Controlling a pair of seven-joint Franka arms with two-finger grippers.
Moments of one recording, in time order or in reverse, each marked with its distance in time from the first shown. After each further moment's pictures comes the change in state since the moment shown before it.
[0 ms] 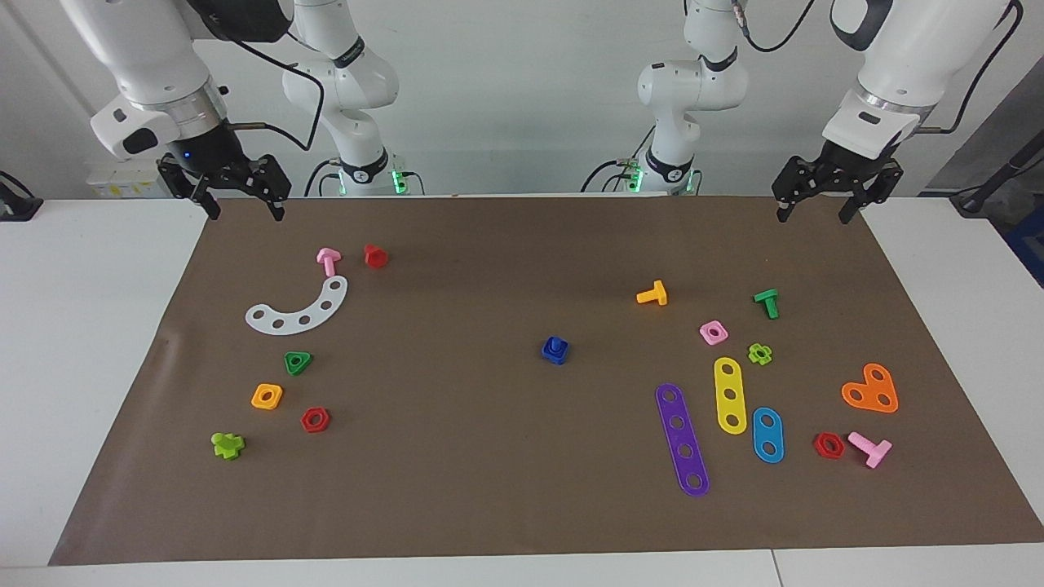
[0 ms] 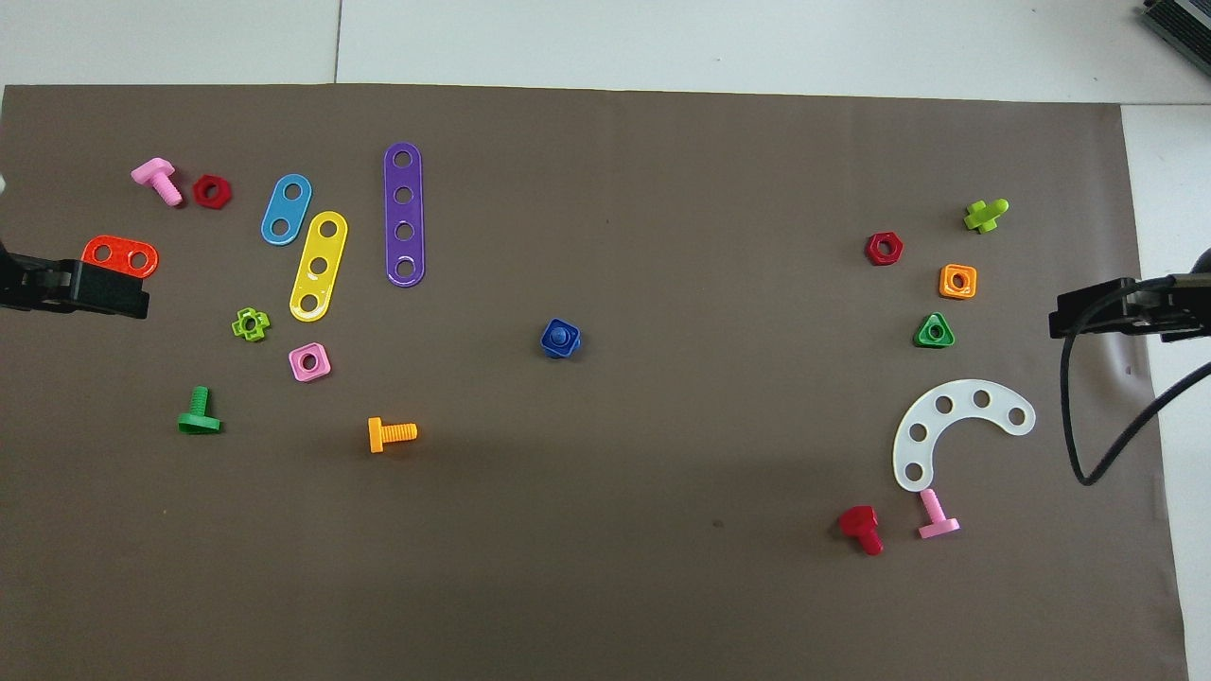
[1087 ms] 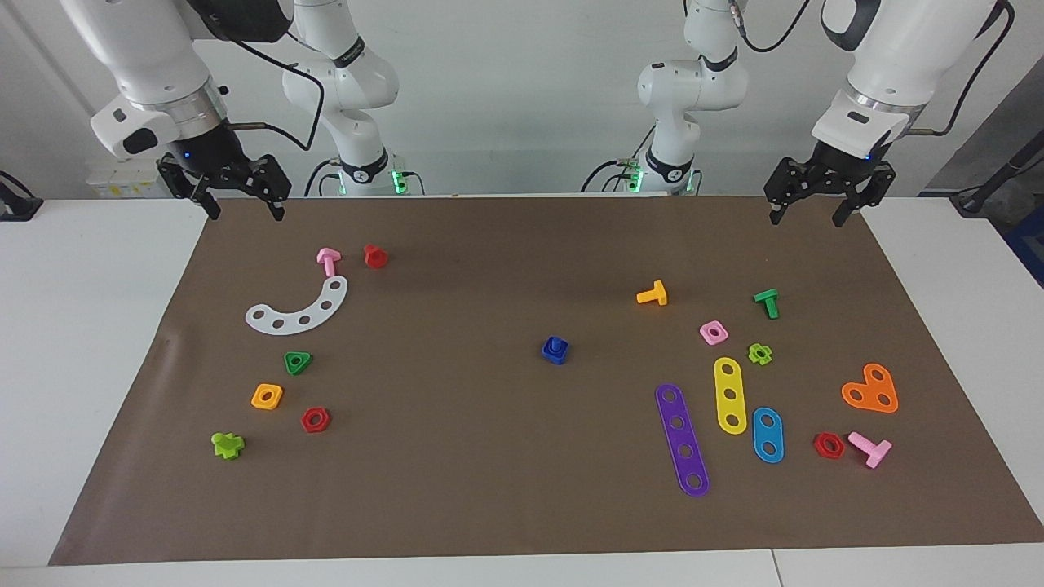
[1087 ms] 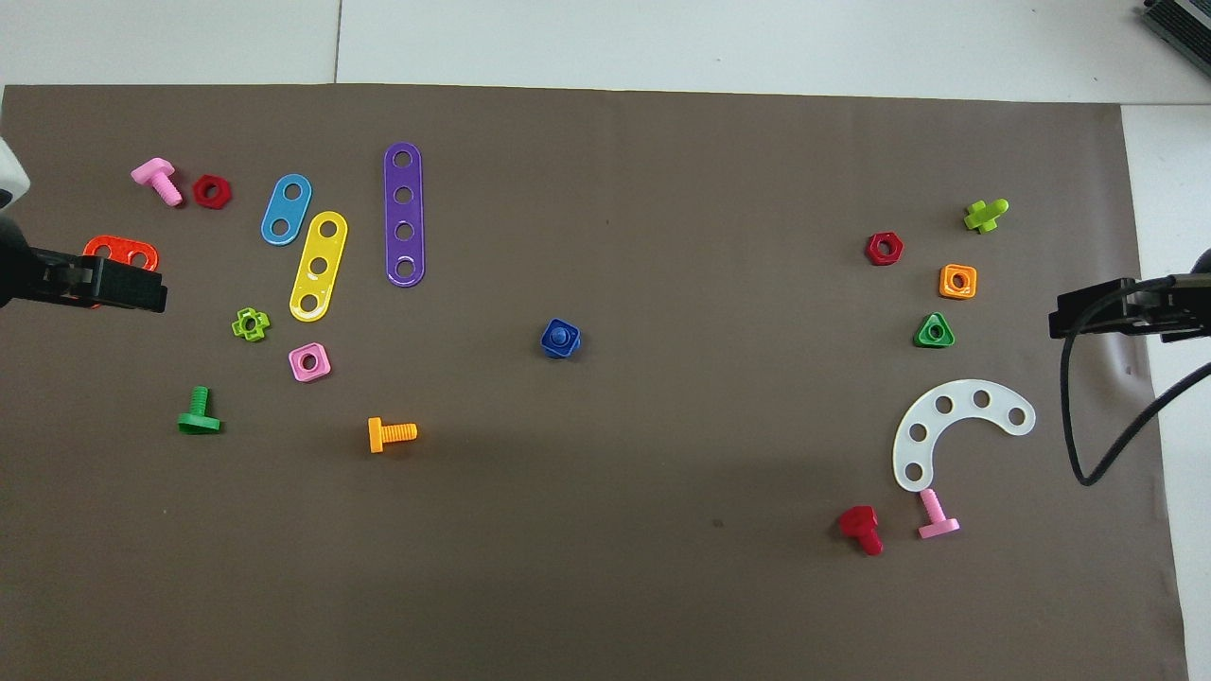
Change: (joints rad) left arm -0.002 0.000 -0.035 -0.006 -0.001 0.030 0.000; right arm 0.000 0.000 0.000 0.000 0.000 0.000 0.000
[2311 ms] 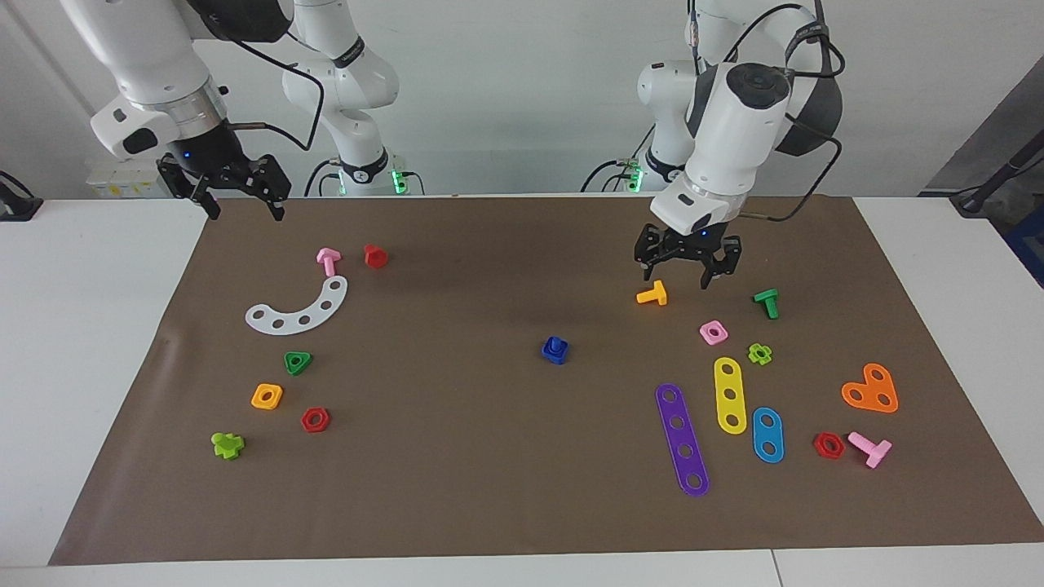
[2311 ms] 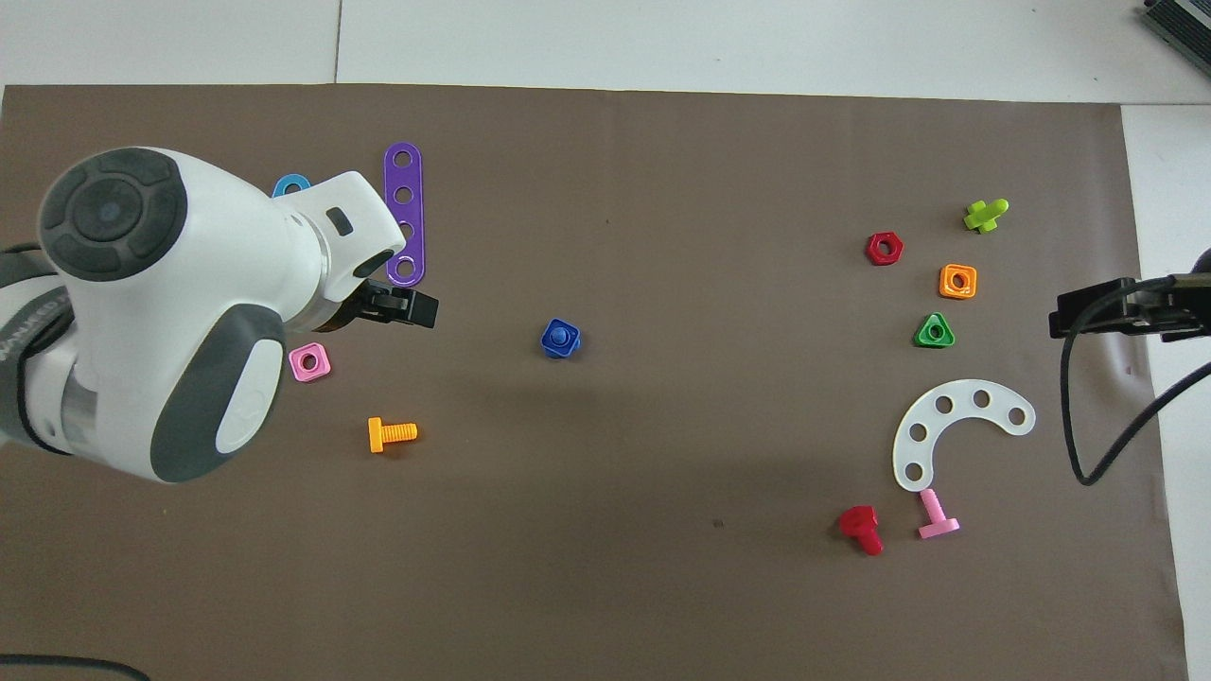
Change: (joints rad) left arm -0.005 0.110 -0.282 -0.223 -0.001 0.363 -0.197; right arm 0.000 0.000 0.000 0.000 0.000 0.000 0.000
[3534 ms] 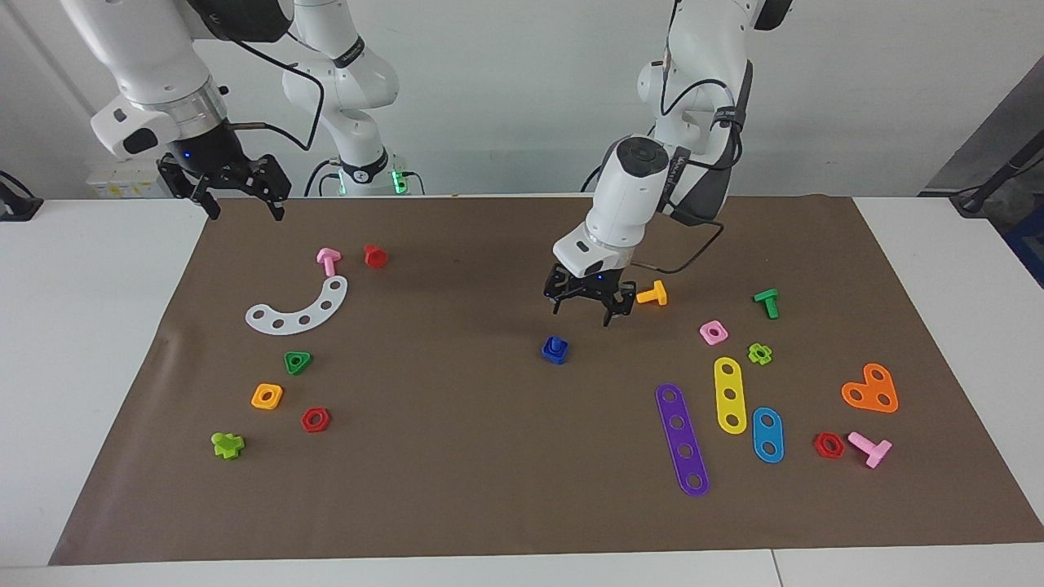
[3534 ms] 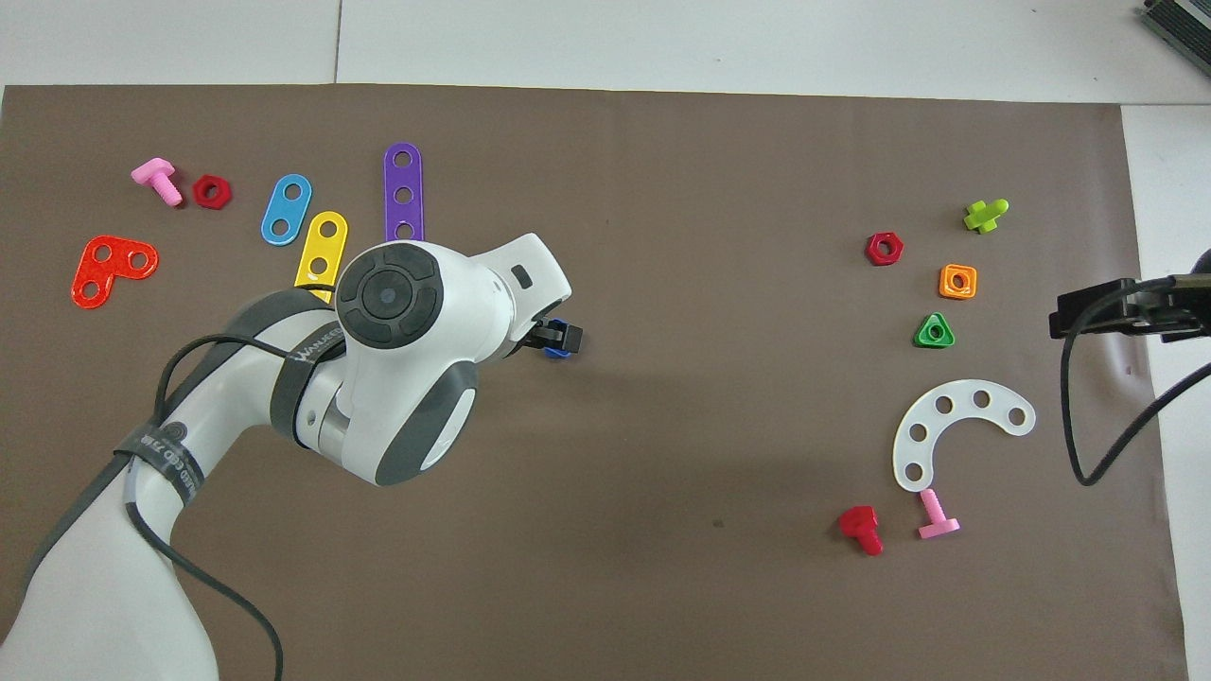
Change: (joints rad) left arm -0.096 0.176 -0.101 -0.070 0.013 0.304 -0.143; right arm 0.000 0.000 0.000 0.000 0.000 0.000 0.000
